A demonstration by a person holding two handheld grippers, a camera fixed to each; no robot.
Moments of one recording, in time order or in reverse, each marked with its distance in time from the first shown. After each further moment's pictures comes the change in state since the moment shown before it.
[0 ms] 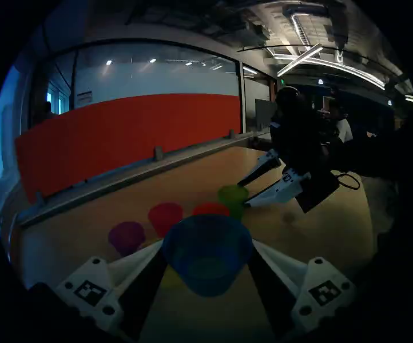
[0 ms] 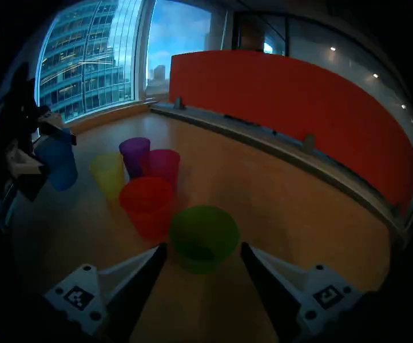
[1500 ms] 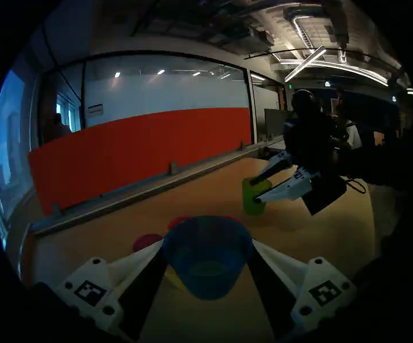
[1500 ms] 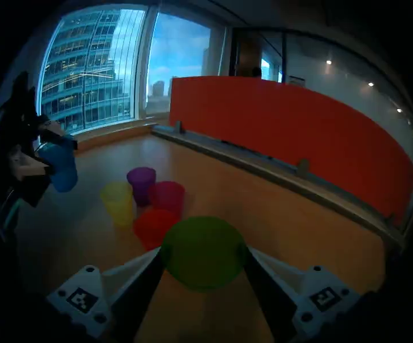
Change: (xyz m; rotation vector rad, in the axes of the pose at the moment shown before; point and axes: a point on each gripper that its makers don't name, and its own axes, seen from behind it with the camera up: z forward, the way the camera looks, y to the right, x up) left arm 0.029 -0.015 -0.037 0.083 0.049 0.024; right arm 0.054 -0.009 -0.037 -0.020 0.135 -0.005
